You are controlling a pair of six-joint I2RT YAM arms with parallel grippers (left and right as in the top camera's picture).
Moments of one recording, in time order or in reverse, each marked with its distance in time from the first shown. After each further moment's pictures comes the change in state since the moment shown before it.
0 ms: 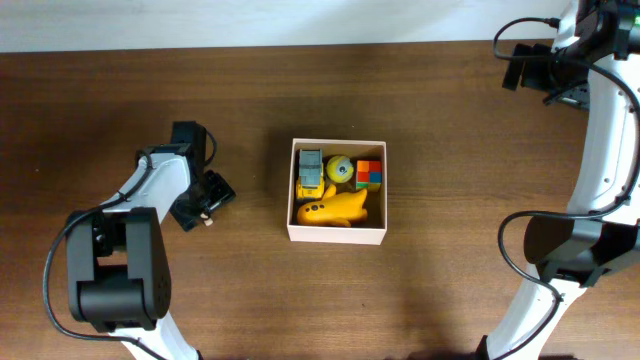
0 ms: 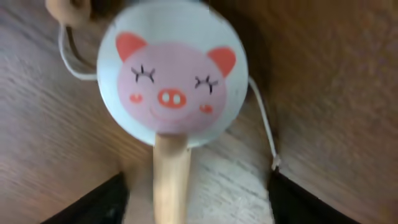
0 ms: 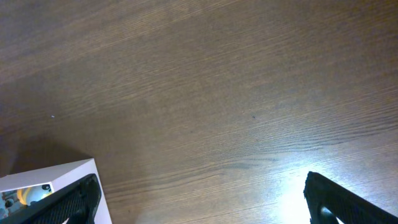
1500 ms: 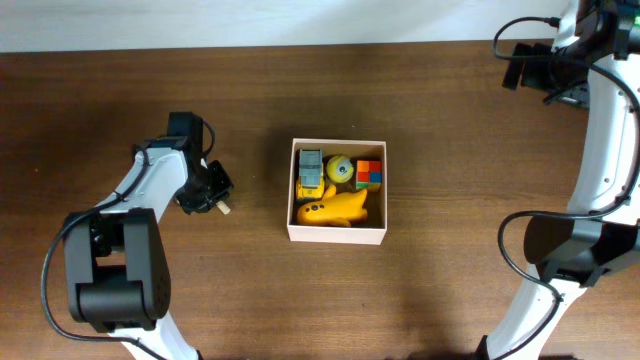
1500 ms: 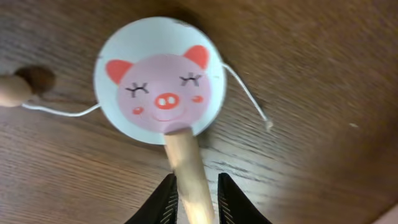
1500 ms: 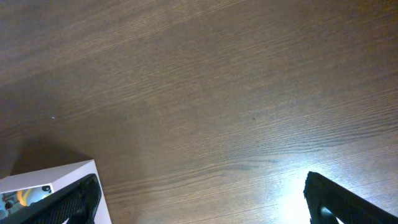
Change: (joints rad) left arm 0.003 -0.002 0.053 -0.002 0.142 0.144; right arm 0.000 0.000 0.000 0.005 0.000 -0.001
